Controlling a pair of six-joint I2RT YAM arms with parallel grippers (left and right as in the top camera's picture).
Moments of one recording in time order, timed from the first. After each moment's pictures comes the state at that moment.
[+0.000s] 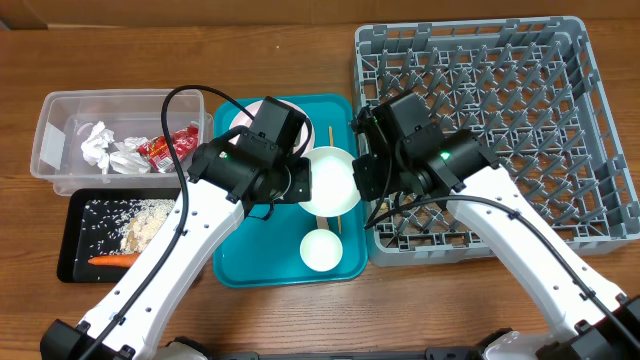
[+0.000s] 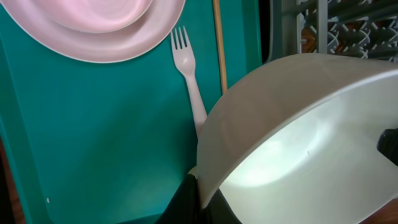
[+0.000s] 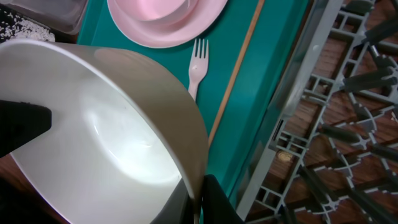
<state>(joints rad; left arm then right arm) -0.50 1.49 1.35 -1.04 0.08 -0.50 0.54 1.55 1.38 -0.96 -0.21 0.21</state>
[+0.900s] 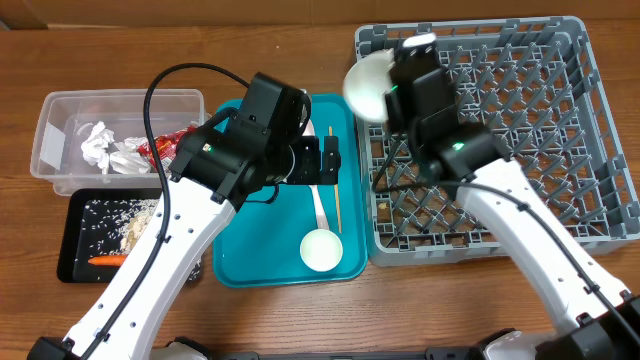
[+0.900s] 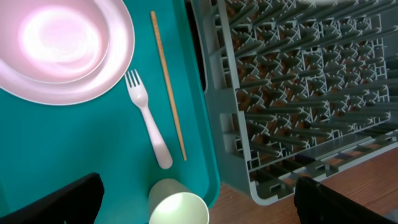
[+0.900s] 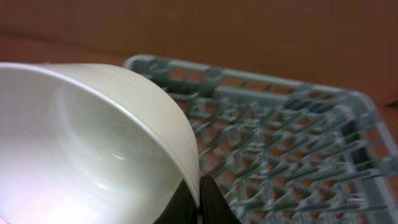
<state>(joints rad) -0.50 1.48 1.52 -1.06 0.17 -0.48 0.44 1.55 1.38 -0.49 0.48 0.07</state>
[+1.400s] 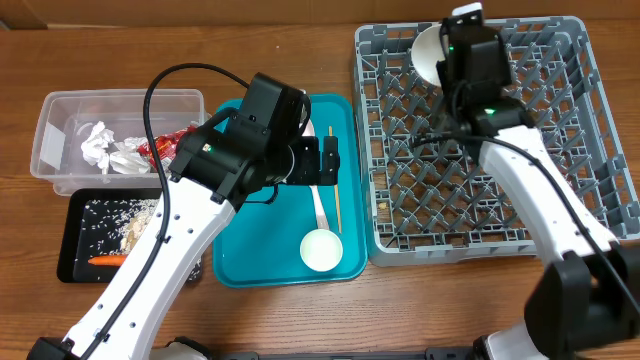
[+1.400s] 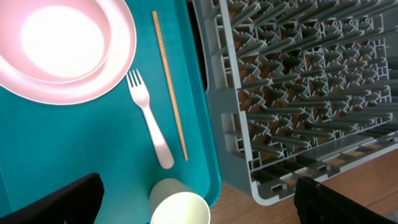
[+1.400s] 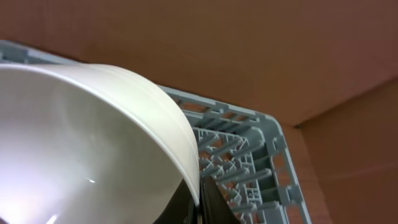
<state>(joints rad) -0.50 1.48 1.52 -1.06 0.16 -0.48 0.22 1.72 1.38 -0.22 0.54 -0.32</state>
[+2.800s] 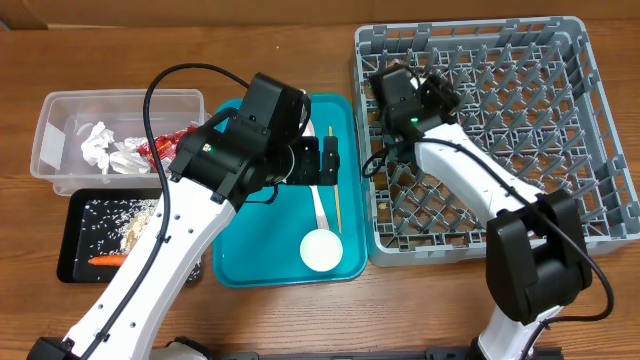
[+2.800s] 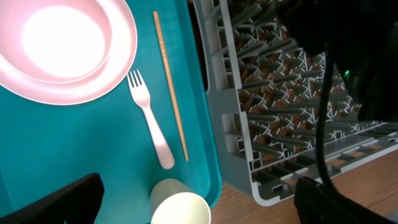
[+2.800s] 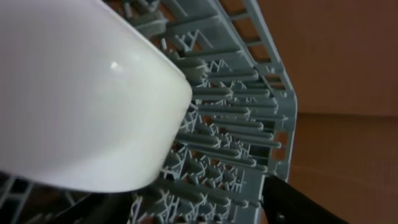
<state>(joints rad) -0.50 1.48 1.52 -1.06 0.16 -0.48 0.42 1.91 1.39 -0.46 0.82 -0.48</state>
